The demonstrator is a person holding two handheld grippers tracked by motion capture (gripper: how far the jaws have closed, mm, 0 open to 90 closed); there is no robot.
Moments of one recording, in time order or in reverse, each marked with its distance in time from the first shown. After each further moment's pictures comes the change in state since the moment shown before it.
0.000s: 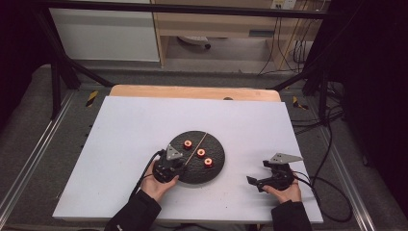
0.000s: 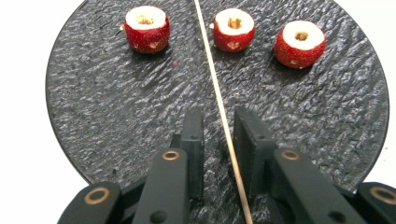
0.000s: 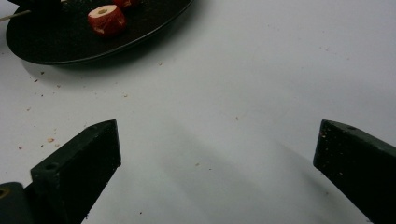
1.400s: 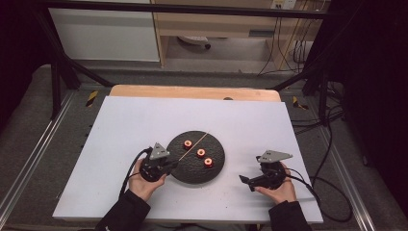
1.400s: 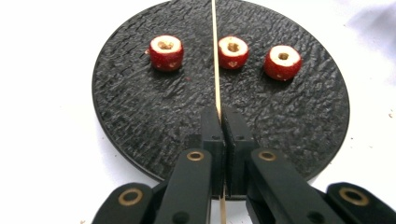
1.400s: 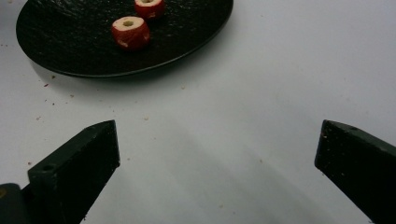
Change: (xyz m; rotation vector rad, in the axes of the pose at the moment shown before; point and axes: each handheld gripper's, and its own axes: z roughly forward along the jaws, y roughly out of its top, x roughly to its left) left arm 0.020 -0.002 -0.035 -0.084 -0.072 0.034; right arm 0.025 0.026 0.009 0.022 -0.033 -0.150
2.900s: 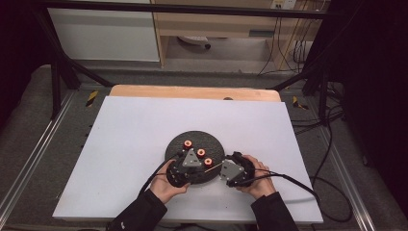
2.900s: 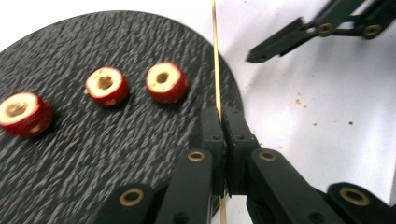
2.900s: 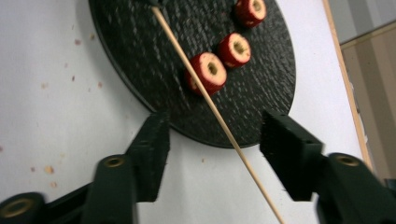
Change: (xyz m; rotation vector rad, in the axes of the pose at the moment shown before) left arm -0.062 0.034 0.029 0.120 -0.180 0.259; right arm 0.070 0.056 0.033 0.121 -0.066 -0.839
